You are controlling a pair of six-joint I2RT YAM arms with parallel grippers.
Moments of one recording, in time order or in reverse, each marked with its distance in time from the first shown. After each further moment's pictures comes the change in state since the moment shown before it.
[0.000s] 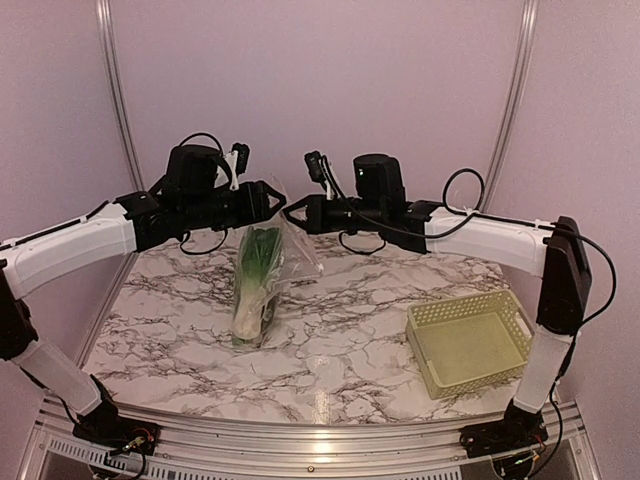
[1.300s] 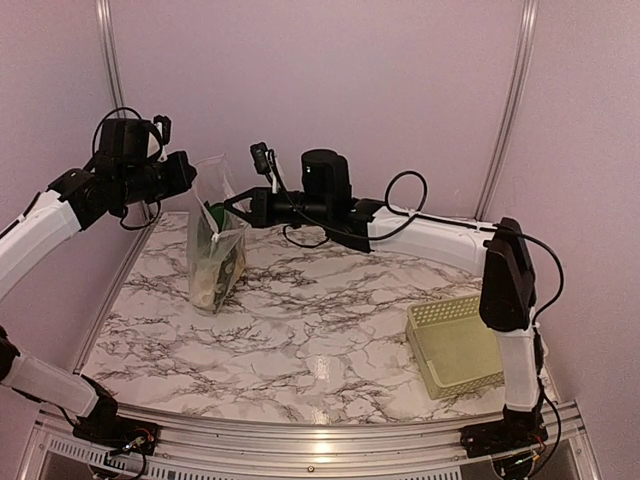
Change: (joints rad) left arm 0.237 -0.180 0.082 -0.299 -0.212 0.100; right arm 0.106 0.322 0.419 0.074 -0.052 0.050
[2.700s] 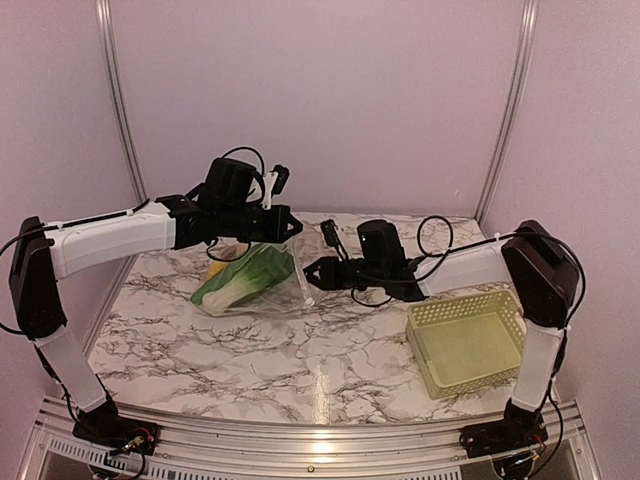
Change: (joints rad) left arm -0.253 0.394 0.016 0.264 0.345 0.067; right arm -0.148 -0.249 -0.807 0.216 0.083 0.033
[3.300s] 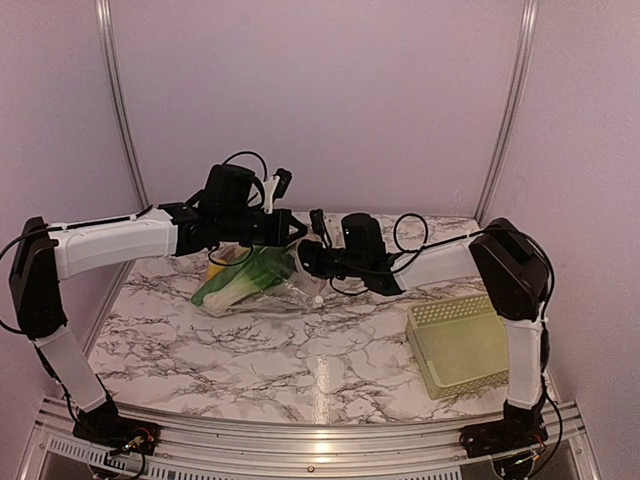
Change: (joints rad) left arm -0.001 0.000 -0.056 0.106 0.069 -0.011; right arm 0.007 0.179 0.182 0.126 -0.019 0.177
